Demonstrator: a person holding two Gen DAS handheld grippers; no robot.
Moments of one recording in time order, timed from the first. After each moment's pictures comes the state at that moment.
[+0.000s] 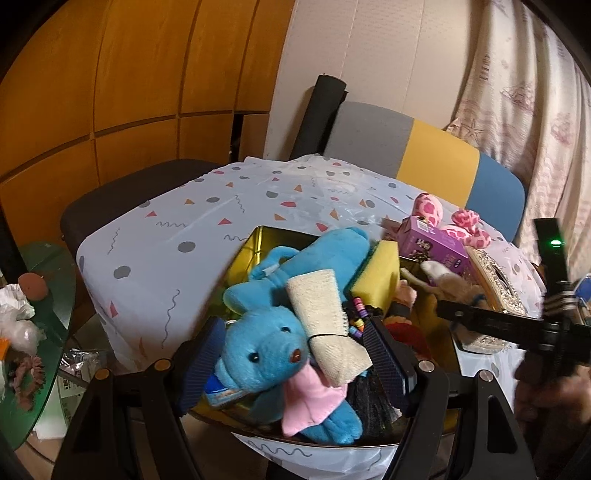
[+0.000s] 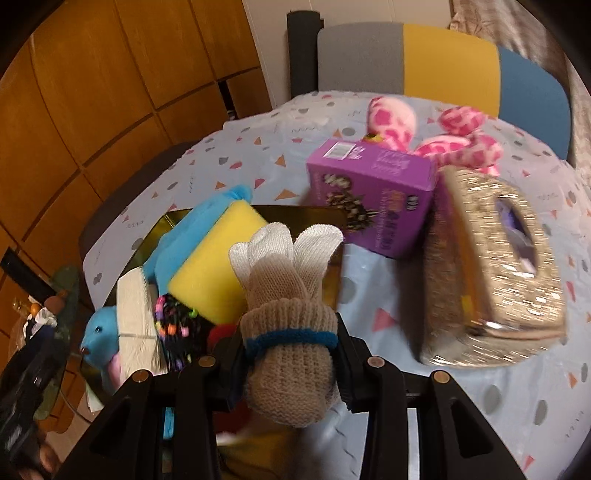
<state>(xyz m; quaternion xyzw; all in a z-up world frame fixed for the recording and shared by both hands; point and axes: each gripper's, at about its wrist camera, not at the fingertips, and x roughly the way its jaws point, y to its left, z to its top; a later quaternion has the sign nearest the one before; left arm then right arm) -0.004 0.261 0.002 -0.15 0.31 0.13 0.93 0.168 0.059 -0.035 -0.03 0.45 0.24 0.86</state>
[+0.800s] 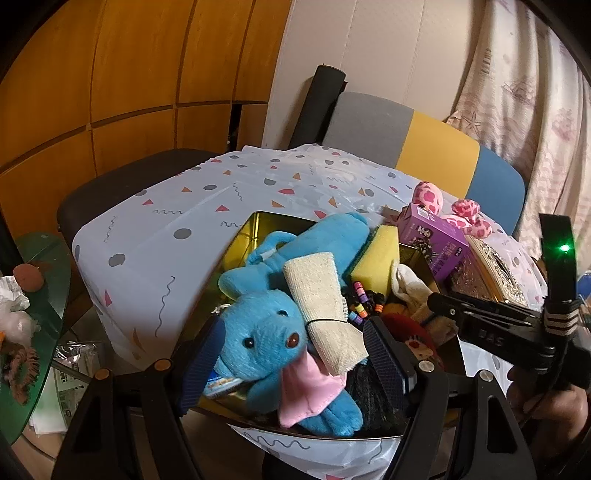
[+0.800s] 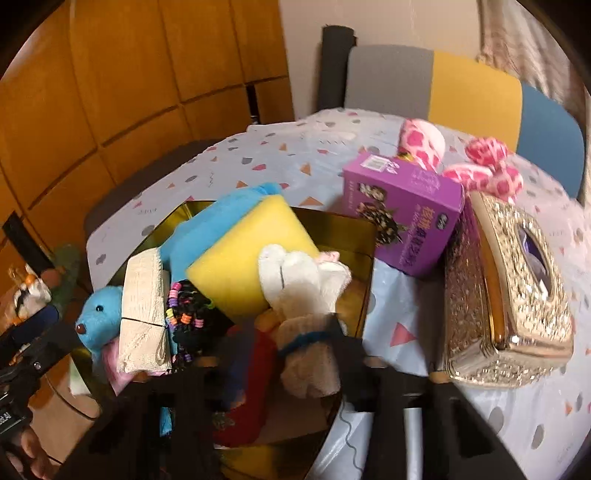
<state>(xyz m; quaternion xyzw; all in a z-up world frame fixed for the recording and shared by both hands) -0.003 0.260 -0.011 -0.15 0.32 0.13 0.92 0.140 0.073 -0.036 -0.09 0.40 0.27 0.87</state>
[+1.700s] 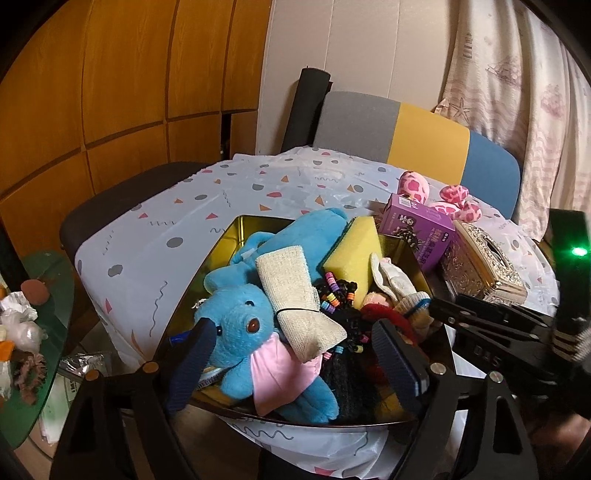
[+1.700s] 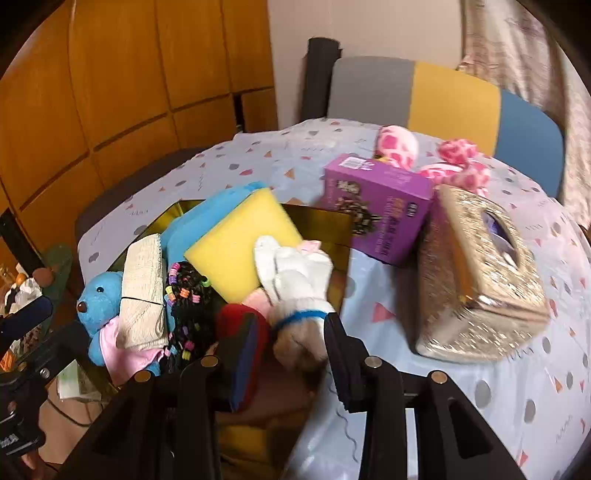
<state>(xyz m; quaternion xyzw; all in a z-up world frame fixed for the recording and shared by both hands) -0.005 0.225 -0.006 -0.11 0.32 0.13 0.93 0.107 0.052 -0.032 -0.08 0.38 0.23 0.89</state>
